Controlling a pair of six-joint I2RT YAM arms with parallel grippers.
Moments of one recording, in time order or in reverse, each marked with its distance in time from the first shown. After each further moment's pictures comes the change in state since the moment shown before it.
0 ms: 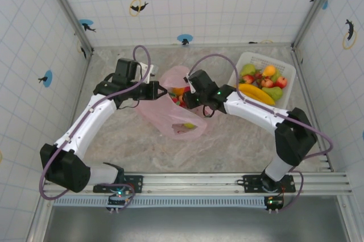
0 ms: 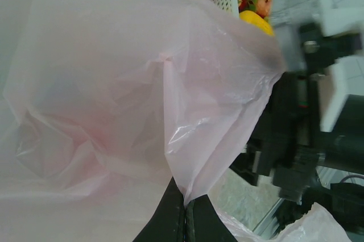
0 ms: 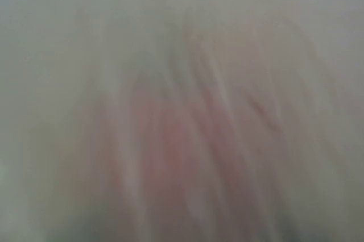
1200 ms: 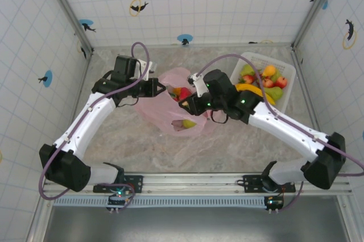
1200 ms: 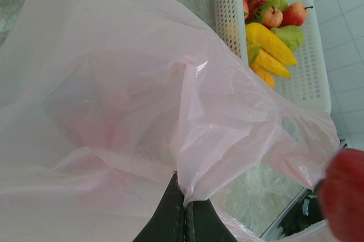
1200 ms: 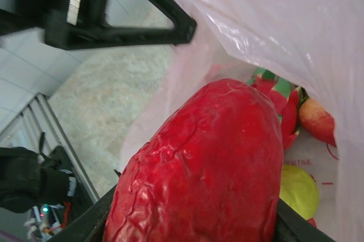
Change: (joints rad) left arm 0.000 0.008 0.056 -0.037 -0.049 -0.002; right arm 0.056 -0.299 -0.026 -0.086 -0.259 -0.006
